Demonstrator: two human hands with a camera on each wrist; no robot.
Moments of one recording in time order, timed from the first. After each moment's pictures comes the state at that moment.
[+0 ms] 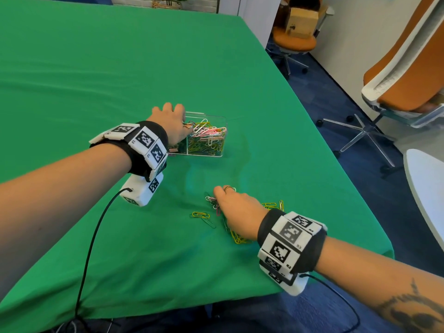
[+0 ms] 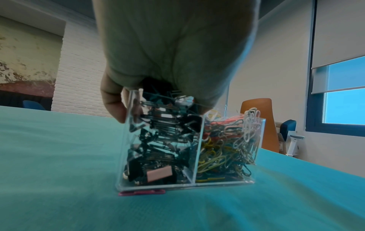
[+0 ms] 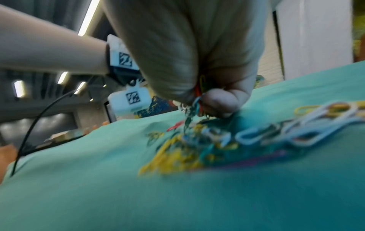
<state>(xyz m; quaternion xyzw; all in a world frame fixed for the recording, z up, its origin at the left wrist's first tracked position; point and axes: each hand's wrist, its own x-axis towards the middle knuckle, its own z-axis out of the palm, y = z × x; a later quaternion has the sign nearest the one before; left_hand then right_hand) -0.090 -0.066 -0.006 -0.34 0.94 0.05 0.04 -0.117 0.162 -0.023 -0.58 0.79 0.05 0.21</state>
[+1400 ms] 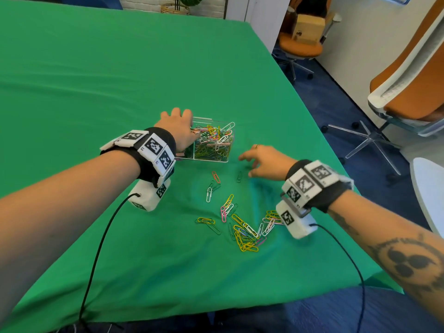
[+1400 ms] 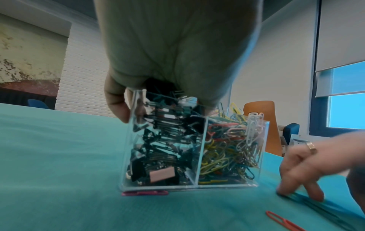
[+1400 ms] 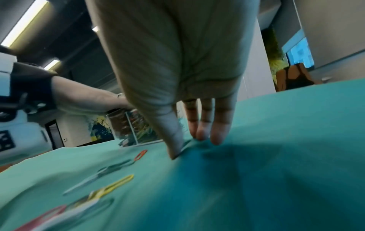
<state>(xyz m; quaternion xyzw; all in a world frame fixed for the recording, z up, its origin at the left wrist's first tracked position) -0.085 -0.054 0.003 -0.36 0.93 0.09 0.02 -0.228 0.114 -0.009 -0.55 0.81 0.00 0.19</state>
